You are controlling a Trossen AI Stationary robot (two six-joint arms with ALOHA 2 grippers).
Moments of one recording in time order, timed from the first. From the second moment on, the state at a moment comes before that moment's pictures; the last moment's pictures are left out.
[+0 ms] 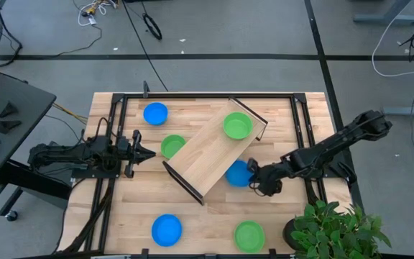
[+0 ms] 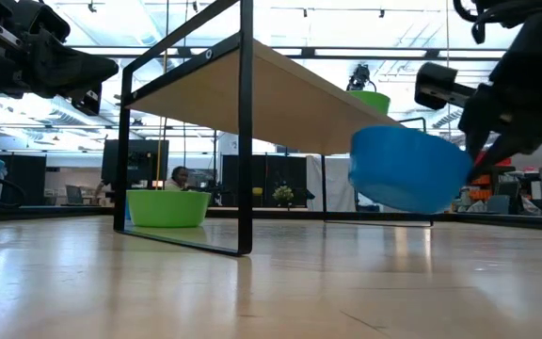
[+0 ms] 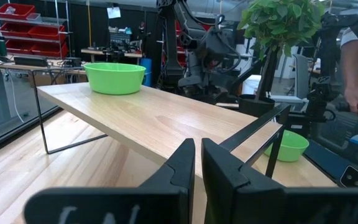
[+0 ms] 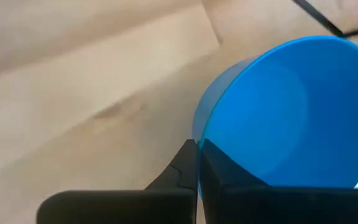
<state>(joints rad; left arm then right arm) -0.01 0.01 0.01 0.07 0.01 -0.10 0.39 1.24 0.55 -0.26 0.13 -0.81</state>
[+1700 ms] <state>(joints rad) -0.01 0.01 0.01 0.07 0.01 -0.10 0.35 1.13 0.75 -0.05 -0.26 -0.16</state>
